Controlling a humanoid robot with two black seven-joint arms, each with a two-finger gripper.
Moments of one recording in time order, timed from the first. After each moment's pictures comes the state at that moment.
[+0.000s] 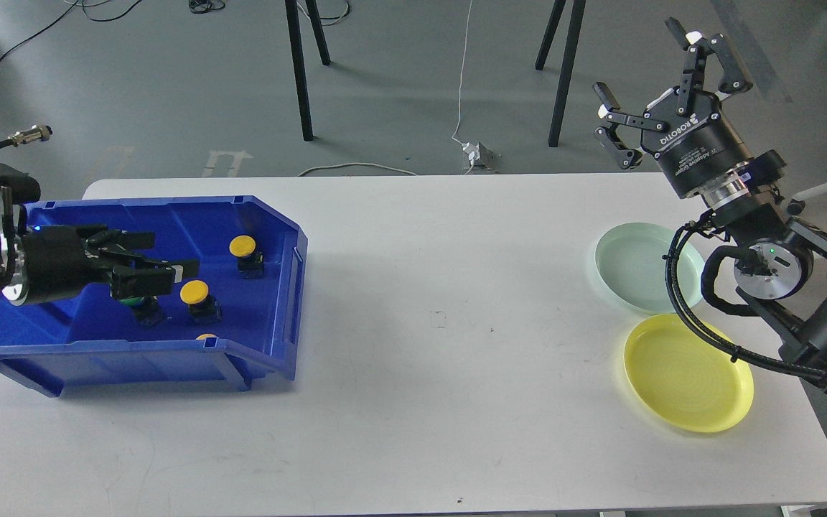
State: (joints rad) left arm -0.64 1.04 -0.59 -1.32 1.79 -0.39 -0.49; right arm 0.73 -0.47 0.67 0.98 -0.04 0.47 0.49
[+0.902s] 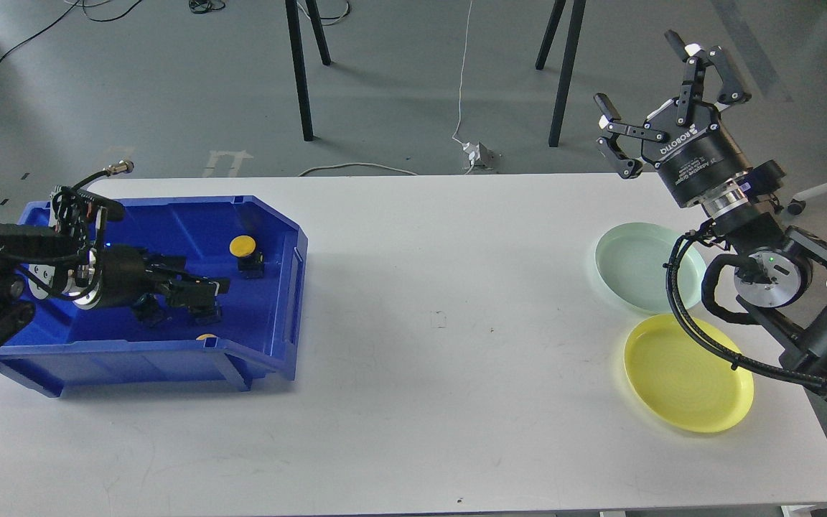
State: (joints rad) left arm -0.72 0.73 -0.50 -0.95 1.93 -0.42 -0.49; right arm 0.71 -0.47 0.67 0.98 -0.04 0.47 0.49
